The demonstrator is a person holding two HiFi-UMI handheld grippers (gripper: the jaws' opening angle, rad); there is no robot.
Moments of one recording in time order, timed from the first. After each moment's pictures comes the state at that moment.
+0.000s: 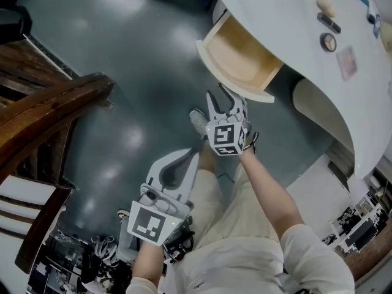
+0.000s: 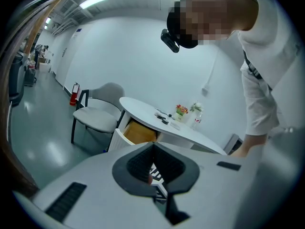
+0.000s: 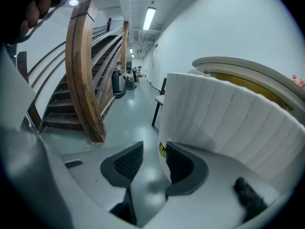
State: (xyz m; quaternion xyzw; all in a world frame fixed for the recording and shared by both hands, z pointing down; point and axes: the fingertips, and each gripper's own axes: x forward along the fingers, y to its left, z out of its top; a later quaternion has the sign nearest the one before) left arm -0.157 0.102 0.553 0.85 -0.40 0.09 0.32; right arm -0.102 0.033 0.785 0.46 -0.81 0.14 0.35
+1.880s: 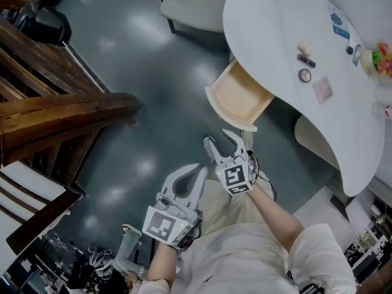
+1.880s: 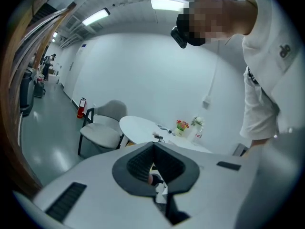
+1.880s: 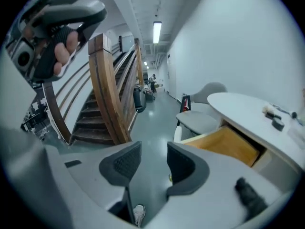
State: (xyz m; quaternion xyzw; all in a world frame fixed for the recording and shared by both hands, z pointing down) left arm -0.165 0.127 0.428 0.85 -0.45 0.05 0.28; right arm -0.144 0.101 0.614 0.34 -0.88 0.16 0.29
